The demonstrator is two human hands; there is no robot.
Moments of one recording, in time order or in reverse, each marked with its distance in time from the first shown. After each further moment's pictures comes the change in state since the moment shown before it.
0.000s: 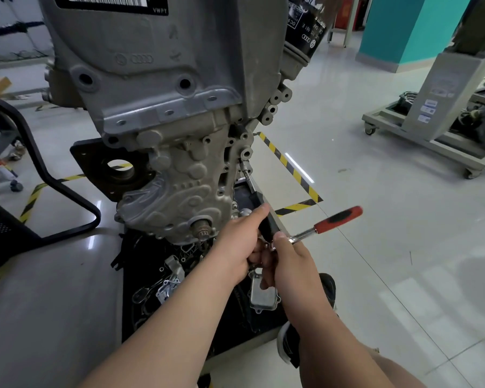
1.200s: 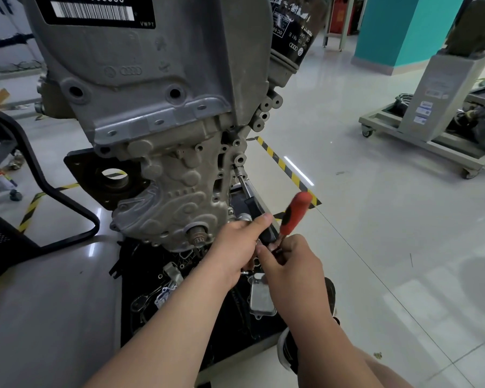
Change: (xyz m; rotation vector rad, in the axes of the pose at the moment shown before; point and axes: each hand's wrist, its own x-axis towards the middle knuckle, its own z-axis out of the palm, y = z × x) left_hand 0.008 -0.004 -0.006 0.166 -0.030 0.114; right_hand -0.001 0.001 -0.012 -0.558 0.186 -0.244
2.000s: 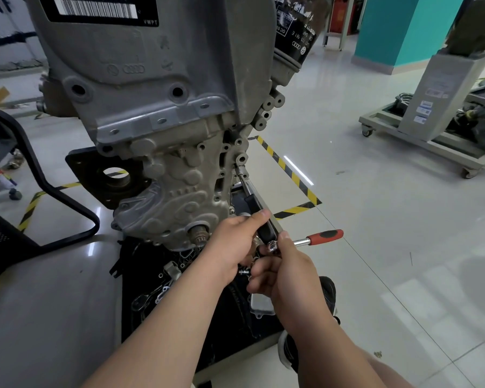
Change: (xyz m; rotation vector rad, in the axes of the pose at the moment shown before) left_hand -0.005 0.009 -0.004 -0.066 -0.021 0.007; right_hand 0.000 -0.016 0.006 0.862 -0.237 0.436
